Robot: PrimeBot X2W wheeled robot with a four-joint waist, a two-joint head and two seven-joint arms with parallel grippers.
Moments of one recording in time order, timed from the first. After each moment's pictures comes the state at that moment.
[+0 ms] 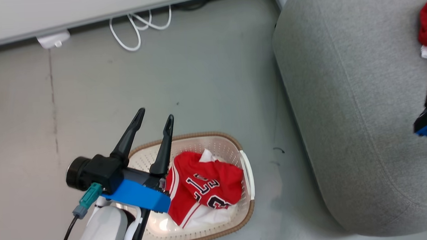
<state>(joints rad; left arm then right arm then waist) -0.31 0.20 -0.39 0.22 -0.33 -0.12 -0.26 -0.66 -0.21 -0.45 0.75 -0.02 0.13 -0.22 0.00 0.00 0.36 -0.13</state>
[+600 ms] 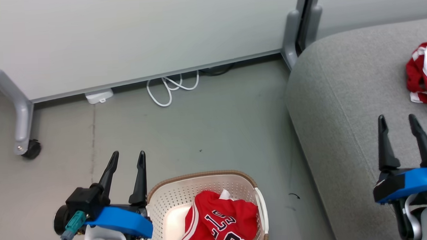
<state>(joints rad) -0.17 0.14 -0.21 0.35 -0.33 -0.12 -0.26 -0.20 -0.05 -0.25 0.20 0.02 0.13 -0.14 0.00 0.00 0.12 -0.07</state>
